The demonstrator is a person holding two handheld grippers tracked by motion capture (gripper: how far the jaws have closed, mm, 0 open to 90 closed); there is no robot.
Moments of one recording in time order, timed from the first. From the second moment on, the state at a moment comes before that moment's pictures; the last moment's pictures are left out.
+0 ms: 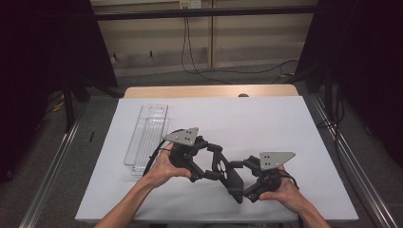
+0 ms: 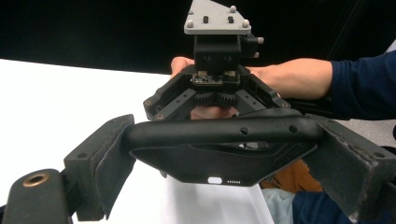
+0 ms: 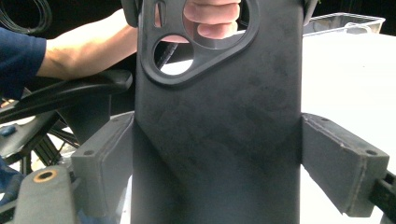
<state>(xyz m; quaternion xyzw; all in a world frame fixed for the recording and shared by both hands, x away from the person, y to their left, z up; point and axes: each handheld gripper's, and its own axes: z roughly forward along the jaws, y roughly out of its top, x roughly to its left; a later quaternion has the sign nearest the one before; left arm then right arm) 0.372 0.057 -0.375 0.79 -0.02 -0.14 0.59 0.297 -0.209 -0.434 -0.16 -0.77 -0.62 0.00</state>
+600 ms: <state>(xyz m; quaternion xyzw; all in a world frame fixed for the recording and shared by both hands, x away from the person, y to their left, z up) 0.373 0.057 -0.372 0.80 0.00 -0.13 0.59 0.298 -0.209 -0.433 -0.17 -0.77 -0.62 -0.02</state>
